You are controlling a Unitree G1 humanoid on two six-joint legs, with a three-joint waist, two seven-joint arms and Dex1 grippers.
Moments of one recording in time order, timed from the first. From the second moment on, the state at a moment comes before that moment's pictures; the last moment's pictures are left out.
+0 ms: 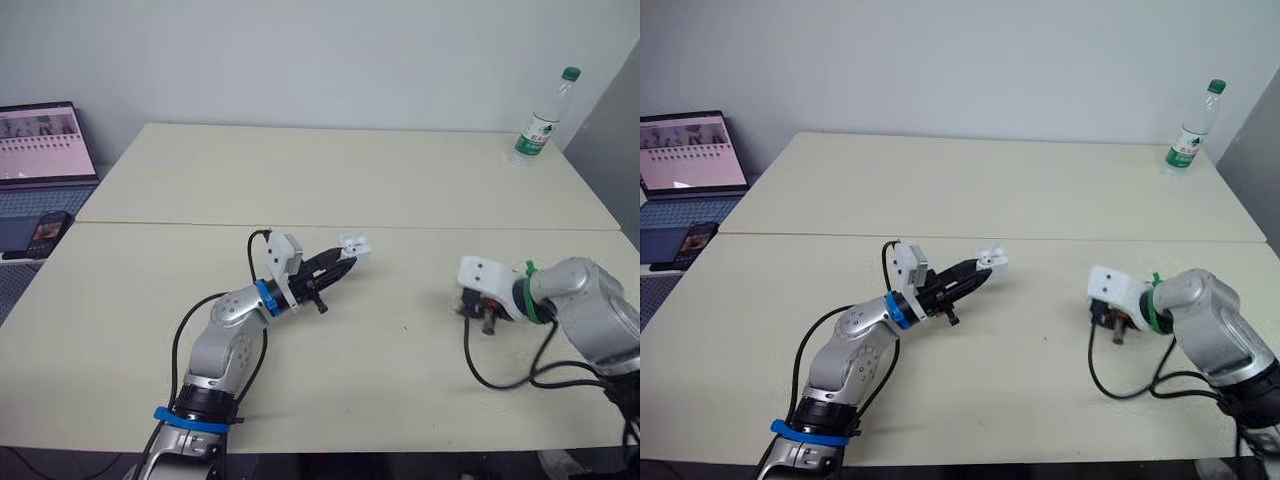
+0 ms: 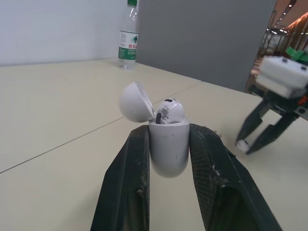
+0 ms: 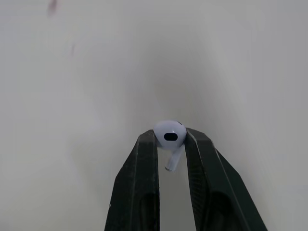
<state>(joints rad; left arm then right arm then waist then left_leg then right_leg) -0.35 0.24 -0.08 0.01 -0.41 0.19 -0.80 -0.46 -0.83 0.18 -0.30 -0.08 0.82 1.07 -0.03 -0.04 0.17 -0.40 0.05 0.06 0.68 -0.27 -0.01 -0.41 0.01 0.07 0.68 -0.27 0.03</state>
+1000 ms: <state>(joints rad) -0.40 0.11 -0.11 0.04 -0.39 0.21 -0.71 -0.47 -0.31 -0.04 -0.41 0.33 0.74 0.59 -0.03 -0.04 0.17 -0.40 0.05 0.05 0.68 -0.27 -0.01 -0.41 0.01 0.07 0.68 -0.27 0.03</state>
